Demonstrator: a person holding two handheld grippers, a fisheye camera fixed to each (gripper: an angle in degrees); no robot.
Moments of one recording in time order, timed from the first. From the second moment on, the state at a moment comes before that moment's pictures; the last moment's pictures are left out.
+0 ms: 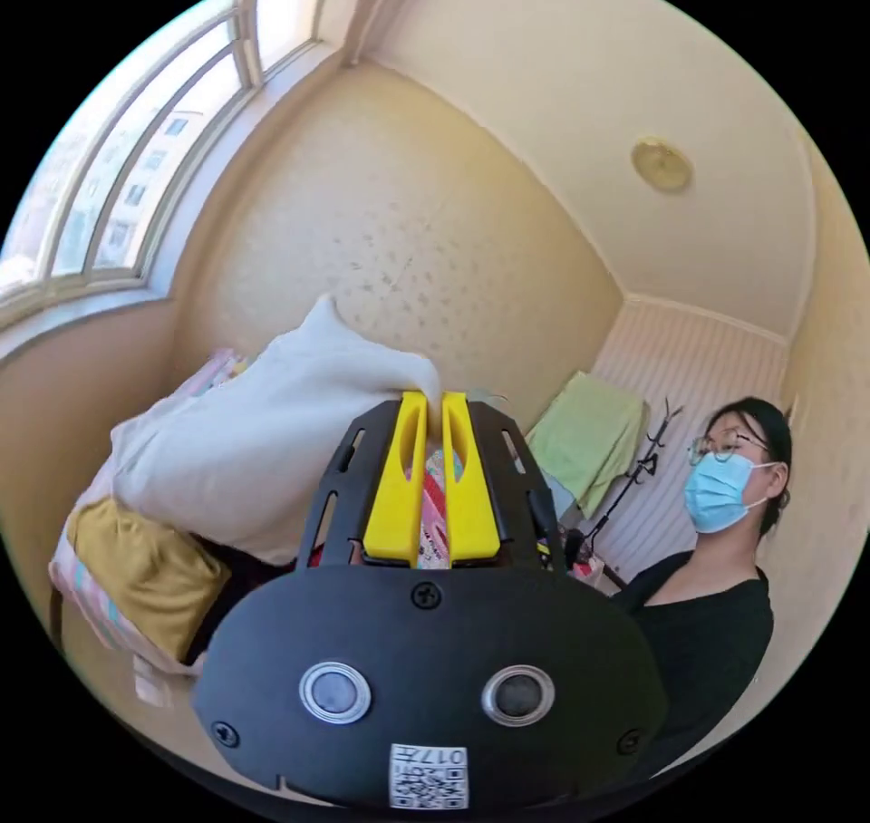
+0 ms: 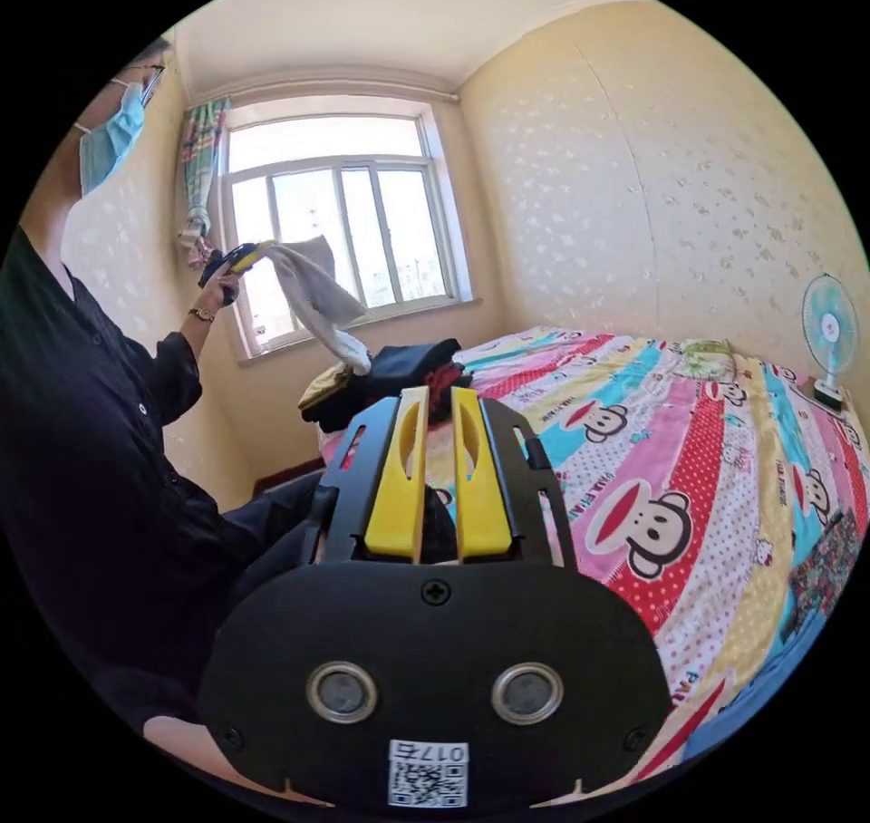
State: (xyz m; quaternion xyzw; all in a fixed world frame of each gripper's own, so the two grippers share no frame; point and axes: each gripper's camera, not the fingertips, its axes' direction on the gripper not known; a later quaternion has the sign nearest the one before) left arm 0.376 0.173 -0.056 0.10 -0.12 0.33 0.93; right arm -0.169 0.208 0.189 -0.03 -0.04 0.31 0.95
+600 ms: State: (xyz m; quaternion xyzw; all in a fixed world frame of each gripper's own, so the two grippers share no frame) left arm 0.377 0.143 0.128 -0.18 0.34 0.26 0.89; right arm -0.096 0.176 0.312 0.26 -0.57 0.42 0.66
